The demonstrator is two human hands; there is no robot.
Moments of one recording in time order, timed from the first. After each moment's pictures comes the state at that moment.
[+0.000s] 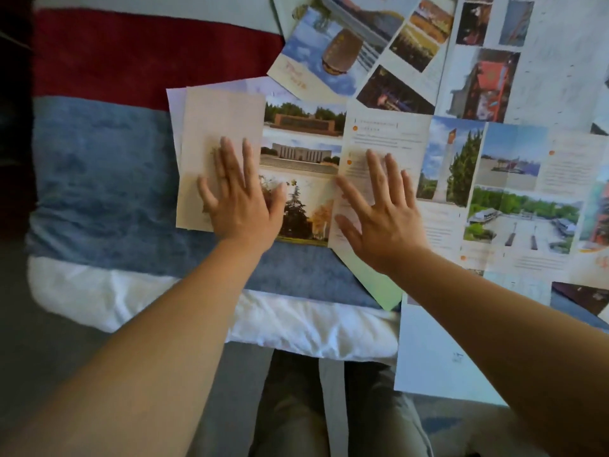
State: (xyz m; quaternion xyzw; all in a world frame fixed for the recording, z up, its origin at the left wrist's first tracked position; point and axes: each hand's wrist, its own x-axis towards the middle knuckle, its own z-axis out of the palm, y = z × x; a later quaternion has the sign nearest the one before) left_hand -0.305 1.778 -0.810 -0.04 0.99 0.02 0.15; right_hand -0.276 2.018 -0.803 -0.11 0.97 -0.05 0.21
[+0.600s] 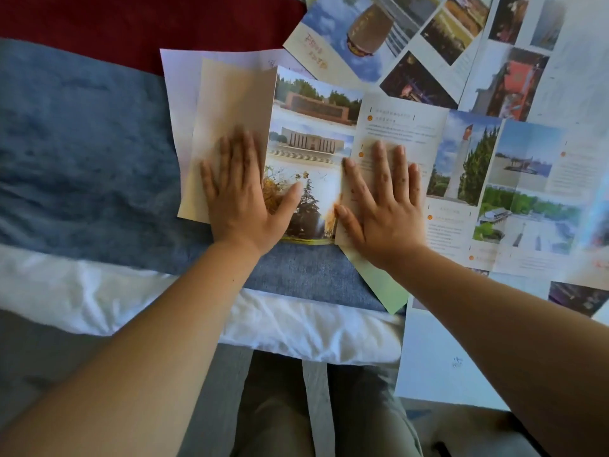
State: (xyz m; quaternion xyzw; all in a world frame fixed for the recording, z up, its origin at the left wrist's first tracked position) left_hand -0.298 1.768 -0.822 -0.03 0.98 0.17 0.12; right_hand -0.276 2.011 -0.842 -0.12 0.98 -0.03 0.13
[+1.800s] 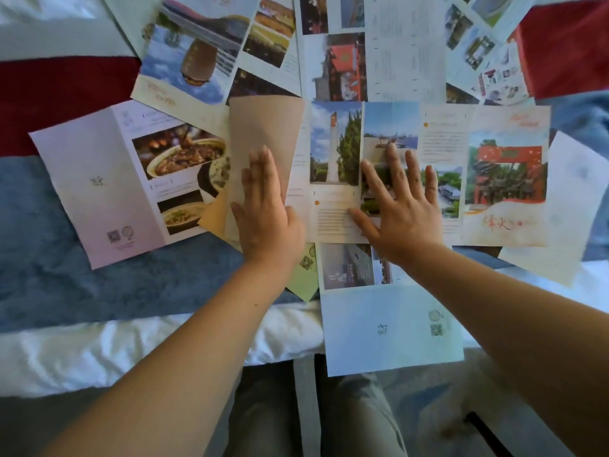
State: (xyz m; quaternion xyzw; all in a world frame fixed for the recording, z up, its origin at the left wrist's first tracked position) left_hand -0.275 1.967 -0.767 -0.03 0.94 0.29 0.19; right_hand -0.219 2.179 -0.801 0.06 0.98 -0.03 0.18
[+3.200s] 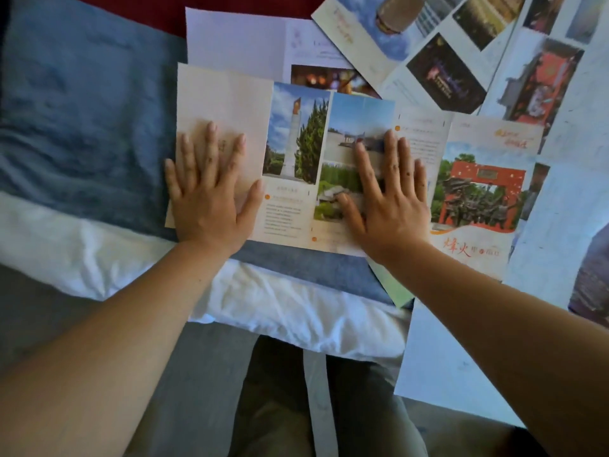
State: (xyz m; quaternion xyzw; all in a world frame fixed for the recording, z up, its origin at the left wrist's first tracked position) left_hand -0.246 1.711 -0.839 -0.05 0.99 0.06 0.09; right_hand -0.265 1.994 -0.832 -0.10 0.98 -0.06 0.15
